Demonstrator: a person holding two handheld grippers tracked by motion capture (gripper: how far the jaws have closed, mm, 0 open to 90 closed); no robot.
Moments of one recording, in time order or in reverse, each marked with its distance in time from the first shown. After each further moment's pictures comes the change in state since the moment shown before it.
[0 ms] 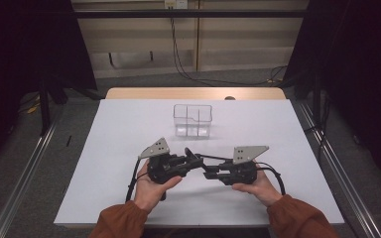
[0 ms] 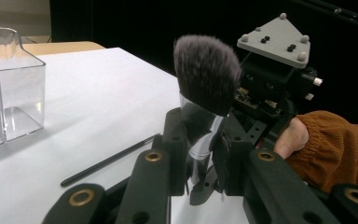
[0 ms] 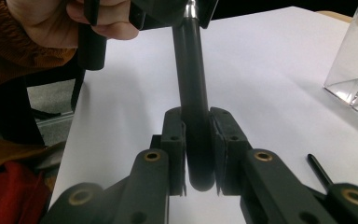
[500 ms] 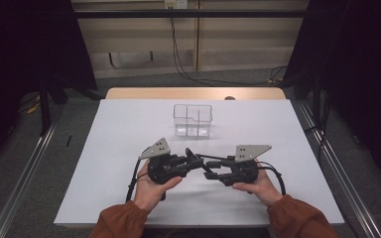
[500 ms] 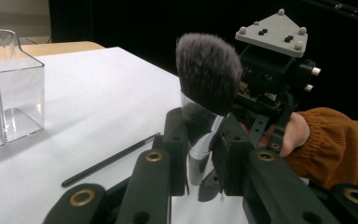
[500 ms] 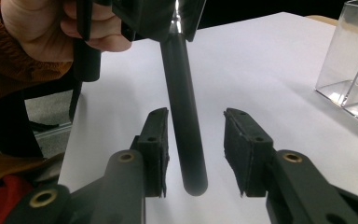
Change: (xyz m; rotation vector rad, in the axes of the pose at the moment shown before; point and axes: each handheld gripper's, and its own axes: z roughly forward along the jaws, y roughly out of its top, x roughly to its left) left arm 0.000 0.001 -0.001 0.003 0.002 0.002; right arm -0.001 0.001 -0.003 -0.035 -0.024 0.032
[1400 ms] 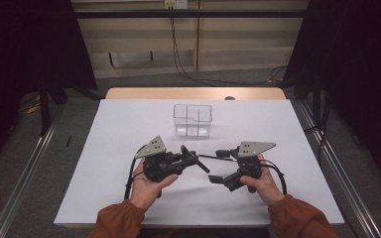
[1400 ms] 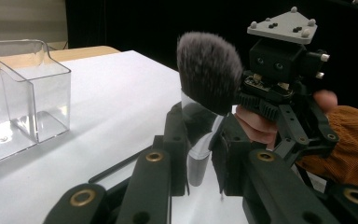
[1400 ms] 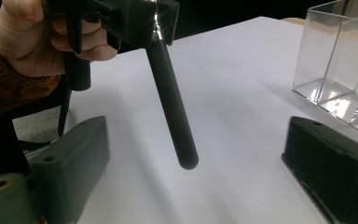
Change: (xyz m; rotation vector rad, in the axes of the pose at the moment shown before) left arm 0.005 0.003 -0.009 -0.013 0.051 0.024; right arm -0.005 0.003 -0.008 -0.026 -0.062 0.064
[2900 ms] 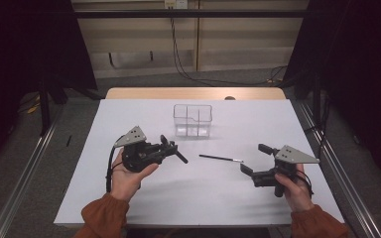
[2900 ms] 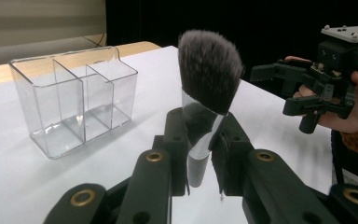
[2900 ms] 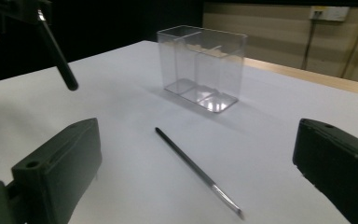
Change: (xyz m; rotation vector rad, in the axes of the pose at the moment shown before) left arm 0.025 0.026 -0.041 0.065 0.127 0.018; right arm -0.001 -0.026 -0.081 -0.120 -0.467 0.044
